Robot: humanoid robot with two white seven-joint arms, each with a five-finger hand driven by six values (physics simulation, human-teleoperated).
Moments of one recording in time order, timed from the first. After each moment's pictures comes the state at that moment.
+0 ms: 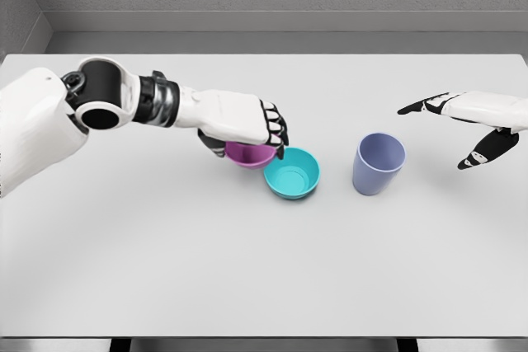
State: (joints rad) left arm -1.01 0.54 -1.03 -1.47 -0.43 -0.61 -0.61; right arm -0.60 -1.13 0.65 -1.63 -0.07 -0.30 0.61
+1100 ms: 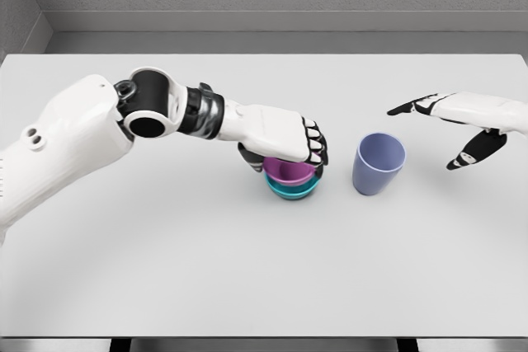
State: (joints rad) left arm -1.02 0.41 -1.07 -1.43 -0.44 -0.61 -0.61; right arm -0.60 -1.09 0.65 -1.63 -0.06 -0.30 0.61
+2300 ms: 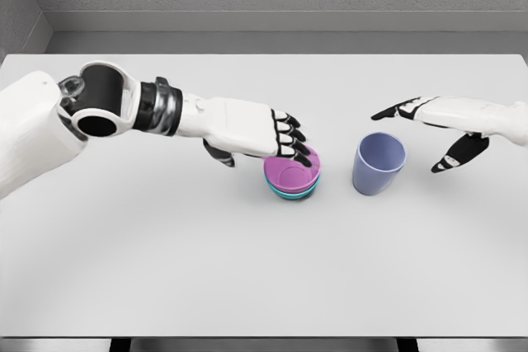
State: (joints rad) left arm -1.01 0.60 -1.03 -1.60 -0.37 -0.61 -0.61; right arm -0.61 -1.06 0.67 -1.65 -0.04 -0.29 0.61
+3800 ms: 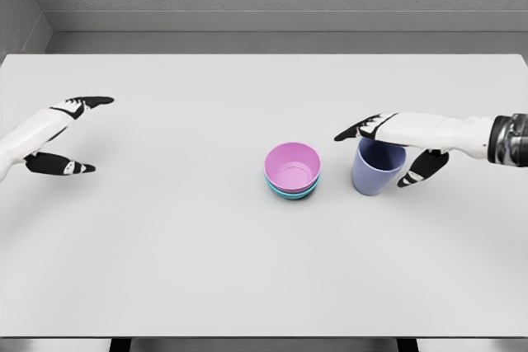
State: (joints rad) left arm -0.16 0.68 -0.05 -1.37 -0.19 -0.61 -0.41; right arm -0.63 -0.97 0.74 -1.70 0.01 -0.29 0.61
